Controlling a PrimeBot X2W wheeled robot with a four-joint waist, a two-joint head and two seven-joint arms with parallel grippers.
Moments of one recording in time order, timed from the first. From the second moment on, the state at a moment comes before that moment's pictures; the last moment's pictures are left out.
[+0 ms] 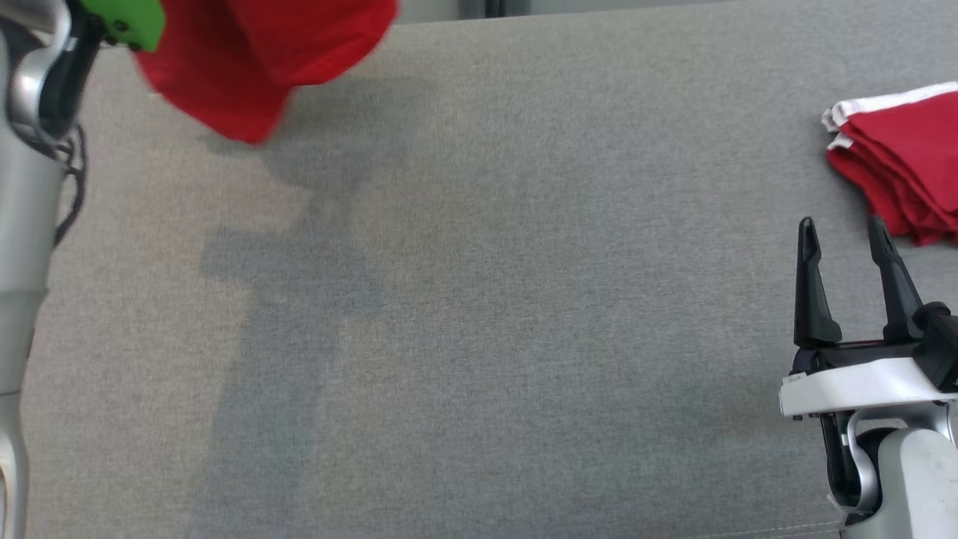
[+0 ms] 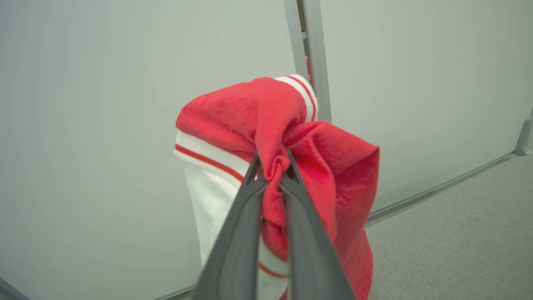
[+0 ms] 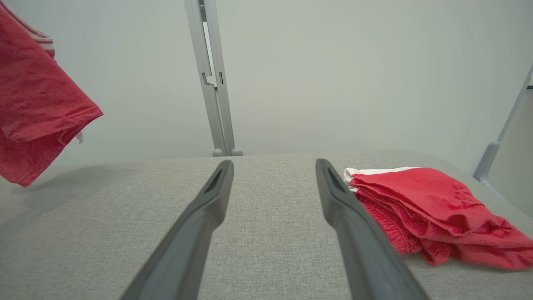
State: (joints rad) left arm -1.18 0.43 -0.46 0.51 -0.53 -0.13 0.13; right arm -0.12 -0.05 -0.13 -0.04 0.10 0.13 -0.20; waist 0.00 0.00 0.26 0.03
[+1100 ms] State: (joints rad) left arm -0.63 0.25 -0.54 0.73 -0.63 0.06 -0.15; right arm -0.14 -0.05 -0.08 0.13 0.13 0.13 -0.26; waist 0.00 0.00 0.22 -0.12
